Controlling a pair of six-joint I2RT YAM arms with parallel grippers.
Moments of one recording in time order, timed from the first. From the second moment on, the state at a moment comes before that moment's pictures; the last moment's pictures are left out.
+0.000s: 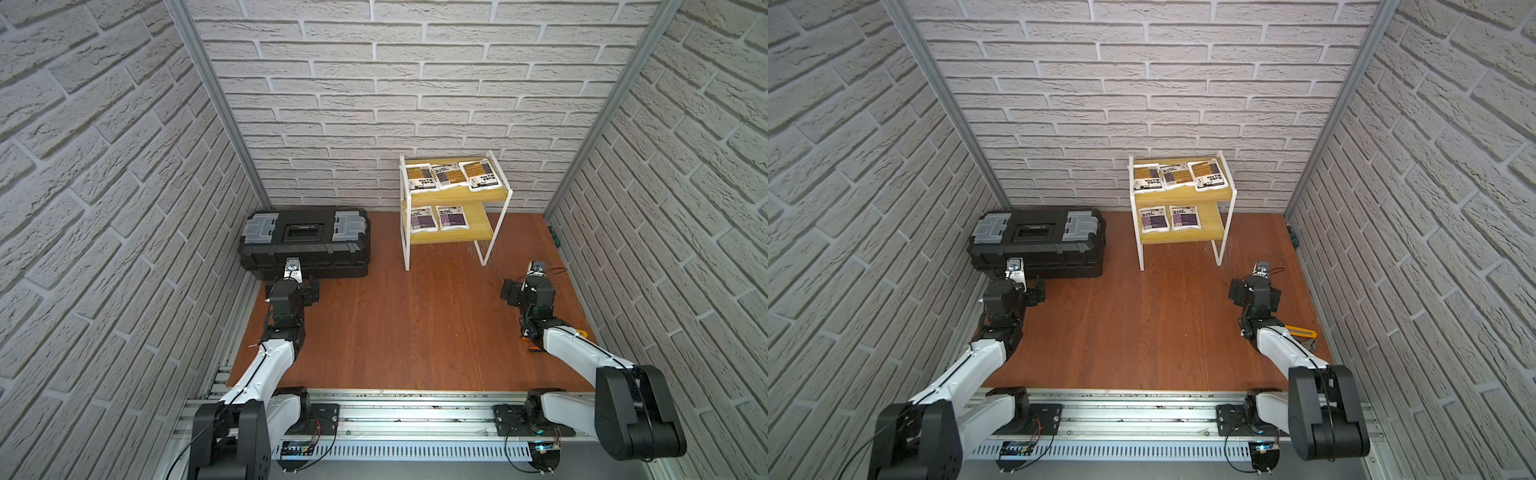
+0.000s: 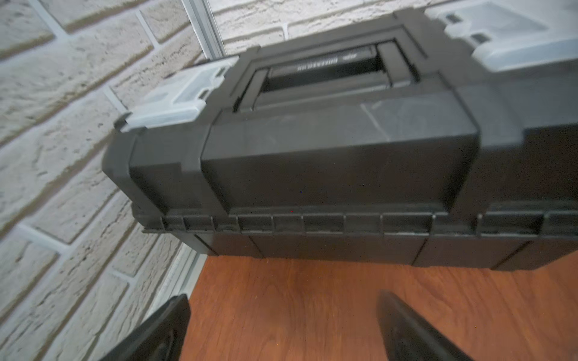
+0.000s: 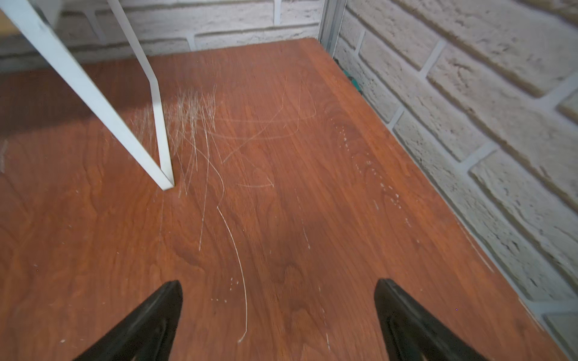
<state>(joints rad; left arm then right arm) 0.02 1.07 0.37 0.33 -0.21 0.15 -0.03 1.27 0.41 0.29 0.34 0.13</state>
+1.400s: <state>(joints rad) 0.07 1.56 0.39 0.72 -0.02 0.14 0.01 1.54 0.39 0.73 0.18 -0.01</state>
